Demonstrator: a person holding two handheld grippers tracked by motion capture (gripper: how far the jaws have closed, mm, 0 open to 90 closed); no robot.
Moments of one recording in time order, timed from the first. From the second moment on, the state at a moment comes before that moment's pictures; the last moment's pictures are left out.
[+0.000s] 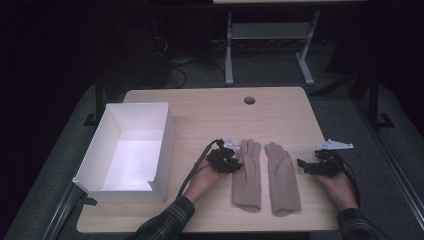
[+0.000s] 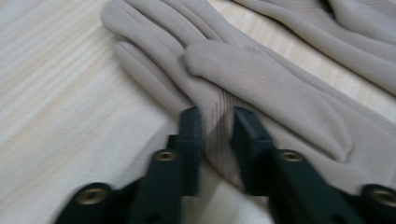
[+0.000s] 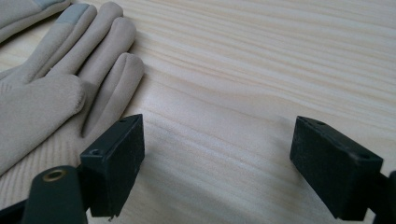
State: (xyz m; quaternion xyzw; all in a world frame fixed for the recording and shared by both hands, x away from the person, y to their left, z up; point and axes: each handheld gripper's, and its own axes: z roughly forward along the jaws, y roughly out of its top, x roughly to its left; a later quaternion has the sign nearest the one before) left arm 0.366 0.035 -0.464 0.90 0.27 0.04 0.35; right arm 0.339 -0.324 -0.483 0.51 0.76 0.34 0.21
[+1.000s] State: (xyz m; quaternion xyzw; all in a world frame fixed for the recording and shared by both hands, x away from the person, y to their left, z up) left arm 0.369 0.055 -0.447 0.87 0.29 -0.03 0.40; right arm 0.314 -0.300 -0.465 0.40 0.84 0.37 0.07
